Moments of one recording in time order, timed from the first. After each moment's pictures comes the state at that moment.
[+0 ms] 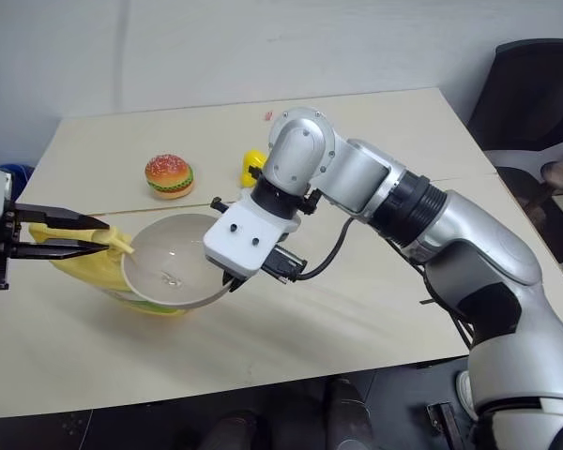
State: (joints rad) left arm -0.17 1.35 0.45 -0.23 -0.62 0.35 -1.29; right arm -1.48 -0.53 0.93 0.24 0.43 -0.20 1.57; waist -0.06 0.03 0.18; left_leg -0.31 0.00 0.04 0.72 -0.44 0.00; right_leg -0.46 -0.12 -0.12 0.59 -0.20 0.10
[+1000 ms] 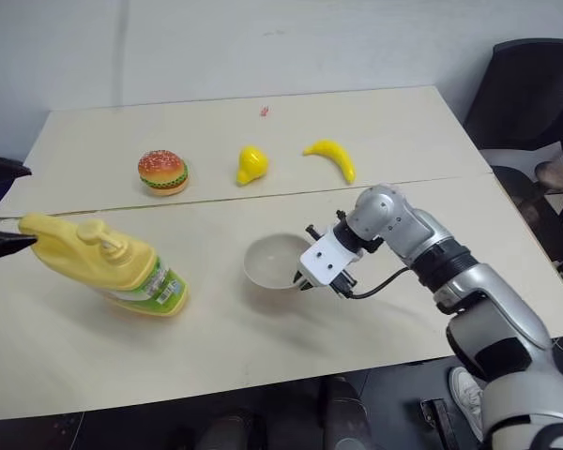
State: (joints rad) left arm -0.16 1.39 0.92 -0.34 -0.77 1.03 -1.36; right arm -1.06 -0.59 0.69 0.54 0.05 -0.55 1.47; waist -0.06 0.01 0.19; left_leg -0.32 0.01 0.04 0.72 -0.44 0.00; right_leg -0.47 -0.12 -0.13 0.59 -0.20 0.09
